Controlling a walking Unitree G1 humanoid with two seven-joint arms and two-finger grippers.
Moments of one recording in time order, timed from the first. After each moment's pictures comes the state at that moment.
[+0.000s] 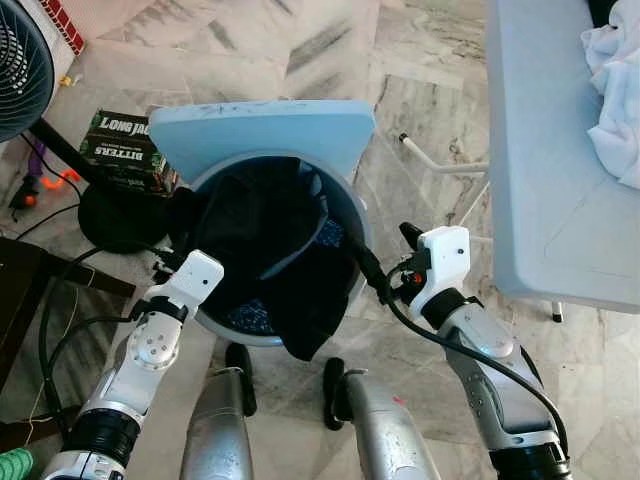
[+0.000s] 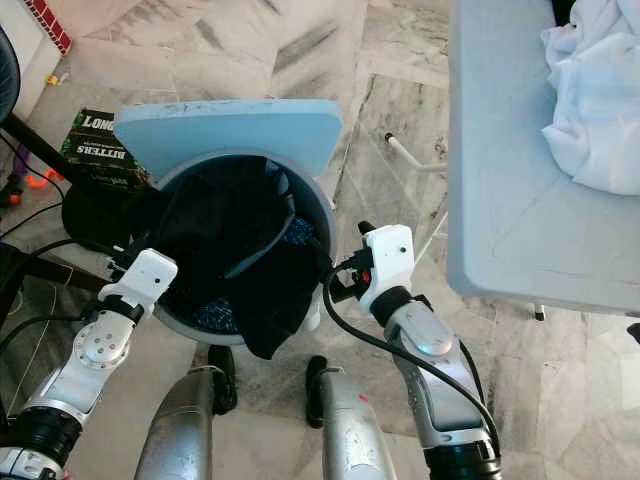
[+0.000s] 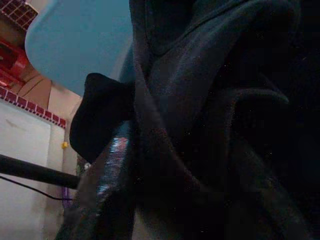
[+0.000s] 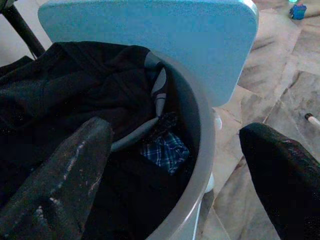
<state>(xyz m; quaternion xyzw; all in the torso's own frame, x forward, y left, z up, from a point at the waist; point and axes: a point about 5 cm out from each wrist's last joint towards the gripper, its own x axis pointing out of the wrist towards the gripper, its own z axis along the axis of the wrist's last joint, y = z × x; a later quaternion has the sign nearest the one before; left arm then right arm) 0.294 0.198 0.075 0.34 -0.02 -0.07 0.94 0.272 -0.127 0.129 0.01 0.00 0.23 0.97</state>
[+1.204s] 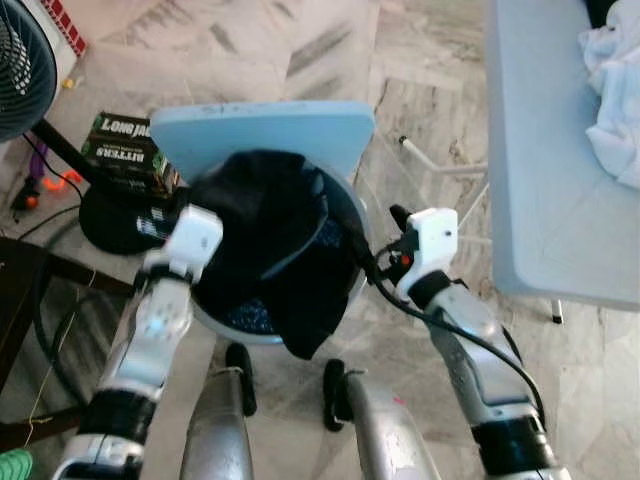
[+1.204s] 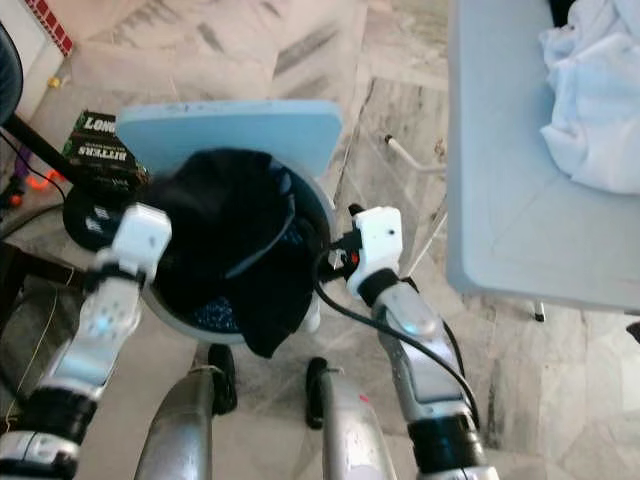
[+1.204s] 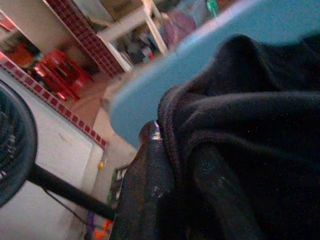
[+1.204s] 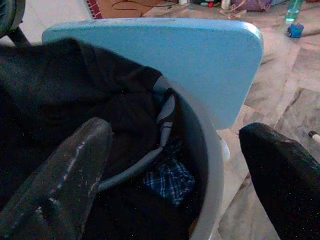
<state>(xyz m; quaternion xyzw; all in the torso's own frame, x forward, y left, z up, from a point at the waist) 0.314 0.179 0.134 0.28 -0.13 0.02 0.95 0.292 -0.113 0.135 0.03 -0.03 0.23 0.97</state>
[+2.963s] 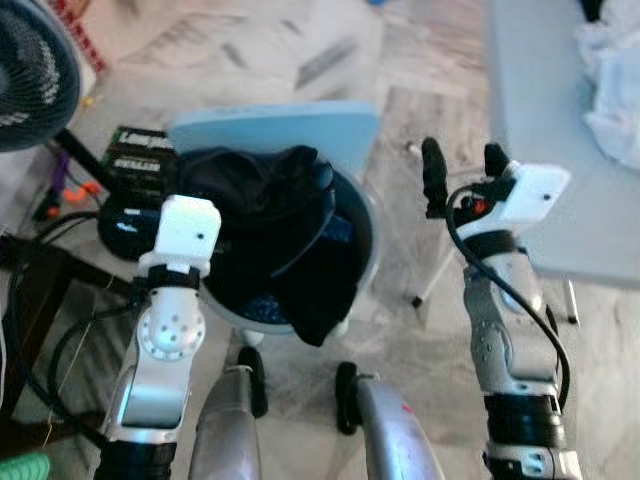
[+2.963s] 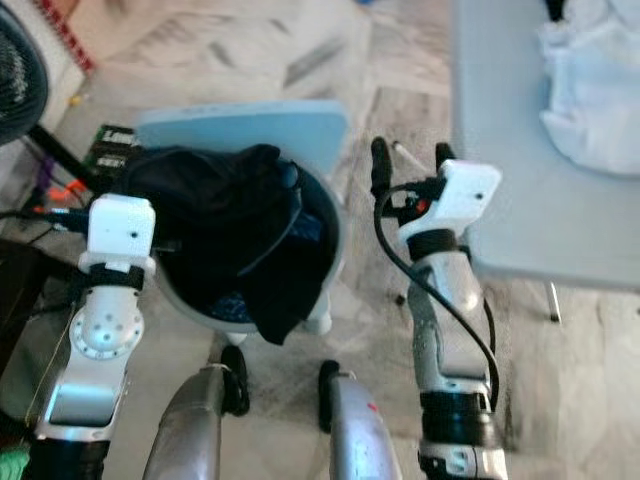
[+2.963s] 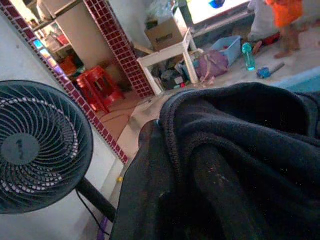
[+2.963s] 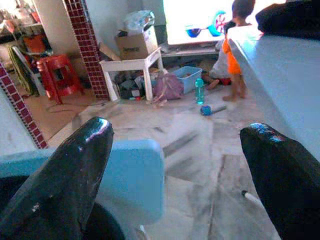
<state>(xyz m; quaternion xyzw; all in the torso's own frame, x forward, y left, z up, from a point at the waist) 0.272 0.155 0.175 0.22 -0.17 0.07 0.96 0.303 -0.159 0.189 0.08 -0.18 0.07 0.98</state>
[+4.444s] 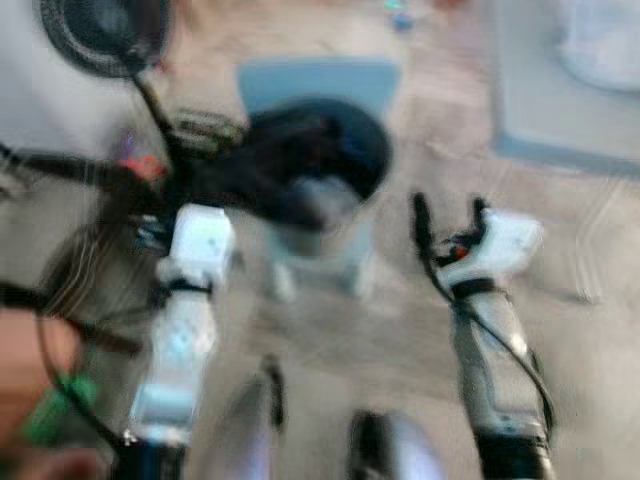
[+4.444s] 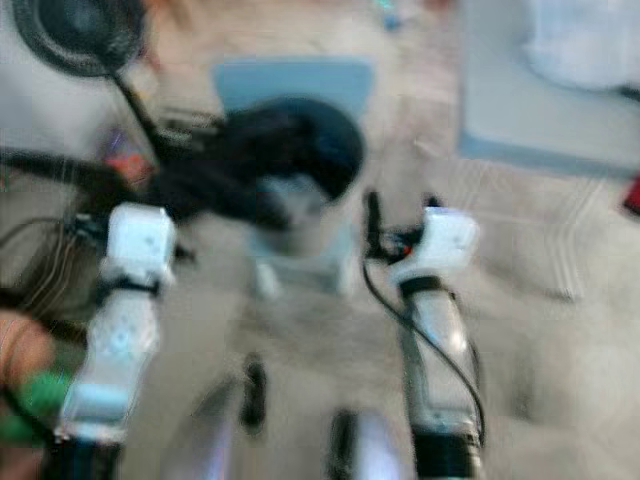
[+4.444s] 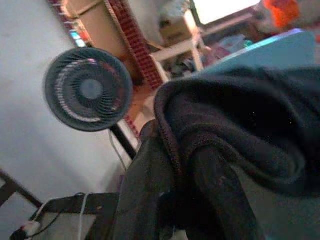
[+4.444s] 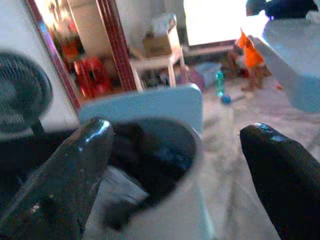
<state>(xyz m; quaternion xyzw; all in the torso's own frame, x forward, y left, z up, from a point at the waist) 0.282 0.142 0.139 0.20 -0.12 0.02 0.97 0.291 -0.148 0.146 0.10 -0.14 0.05 0.98</state>
